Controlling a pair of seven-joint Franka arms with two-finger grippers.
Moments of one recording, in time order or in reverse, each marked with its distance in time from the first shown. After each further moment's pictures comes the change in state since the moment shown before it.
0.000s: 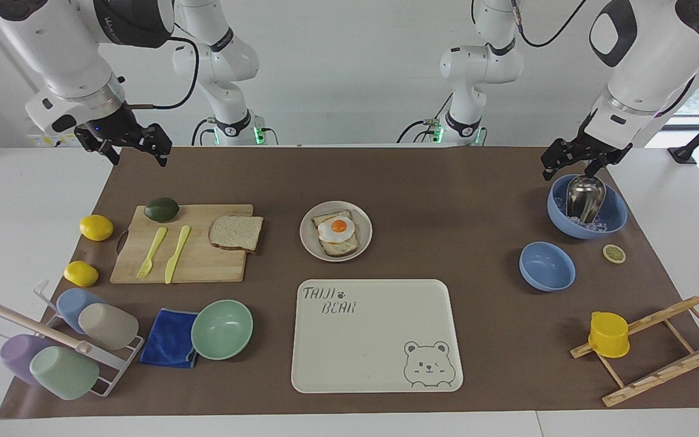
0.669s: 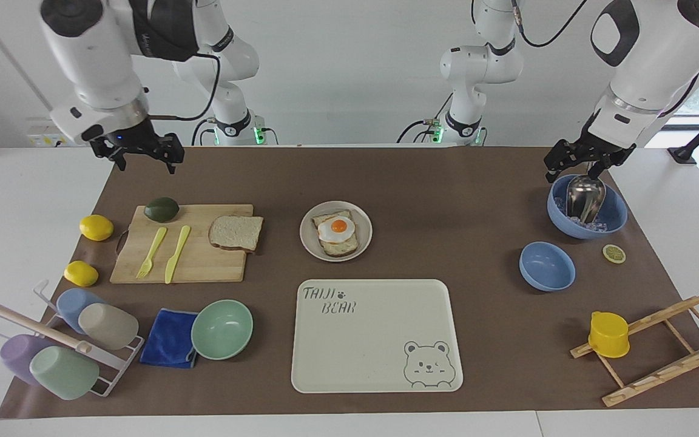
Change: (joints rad) left arm 0.006 0.000 0.001 -0.001 0.000 0.042 0.000; right arm 0.180 0.043 0.009 -0.044 -0.205 0.042 0.145
